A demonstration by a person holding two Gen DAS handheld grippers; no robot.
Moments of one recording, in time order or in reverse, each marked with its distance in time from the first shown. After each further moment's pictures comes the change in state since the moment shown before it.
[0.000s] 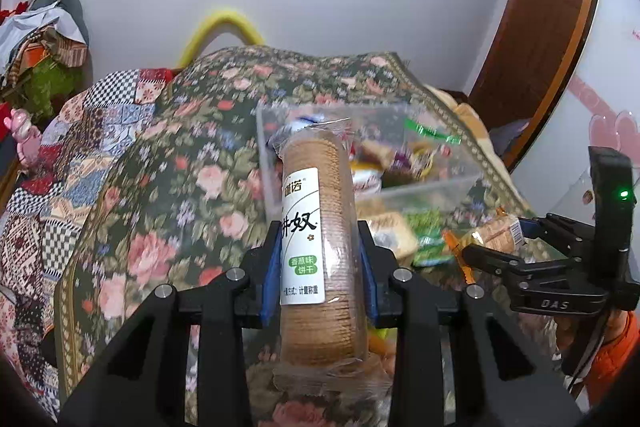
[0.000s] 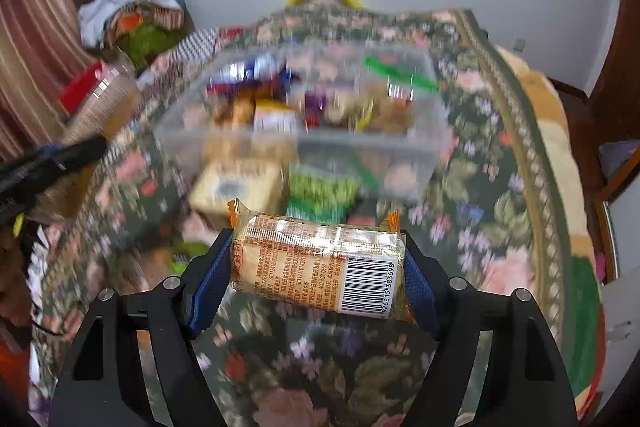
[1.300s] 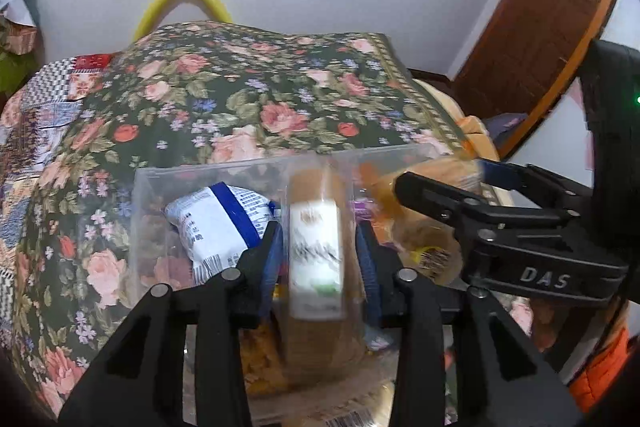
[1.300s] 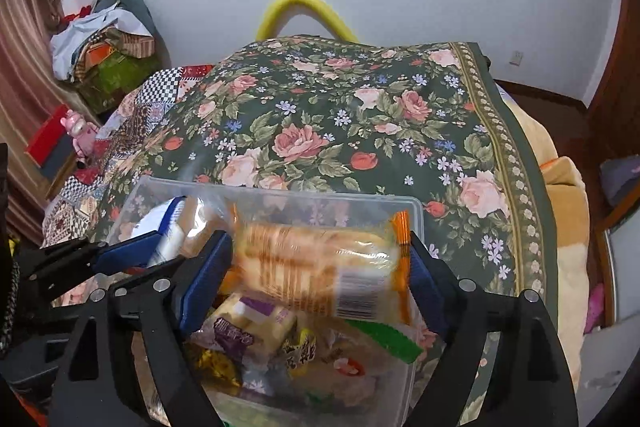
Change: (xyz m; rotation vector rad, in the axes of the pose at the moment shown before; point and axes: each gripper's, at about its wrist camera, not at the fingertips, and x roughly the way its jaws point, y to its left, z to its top) left arm 0.153 -0.025 0.092 -0.018 0.129 -0.116; right arm 0.073 -0.044 0.130 0.015 -0.010 -0.039
